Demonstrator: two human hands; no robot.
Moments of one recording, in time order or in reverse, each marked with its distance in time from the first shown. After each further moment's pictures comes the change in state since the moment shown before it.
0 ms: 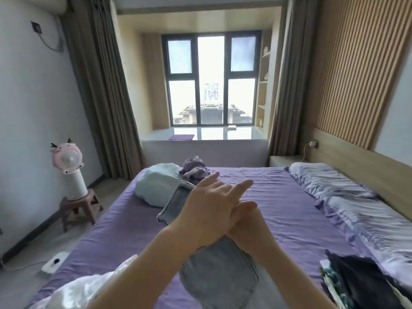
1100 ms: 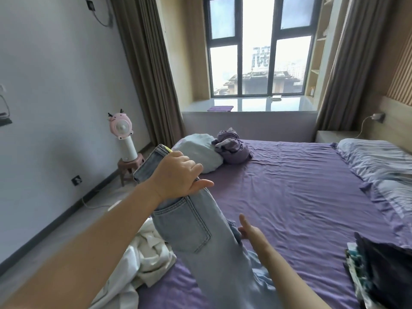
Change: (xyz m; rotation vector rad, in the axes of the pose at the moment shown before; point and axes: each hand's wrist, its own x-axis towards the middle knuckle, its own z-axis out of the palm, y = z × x) left_hand -0.041 -0.040 0.006 0.554 0.013 0.155; right_hand -0.055 0.165 0.070 0.575 -0.371 0.750
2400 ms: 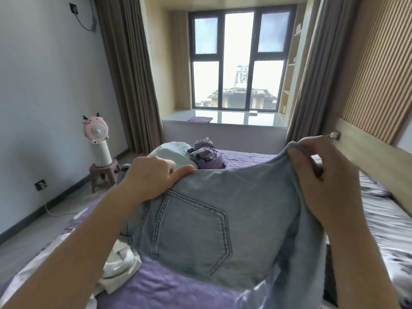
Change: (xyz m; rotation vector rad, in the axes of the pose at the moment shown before) left_hand 0.042 0.054 -0.042 -0.150 -0.361 -0.508; right_hand -0.236 -0.173 -0.143 -0.544 0.727 -1.209
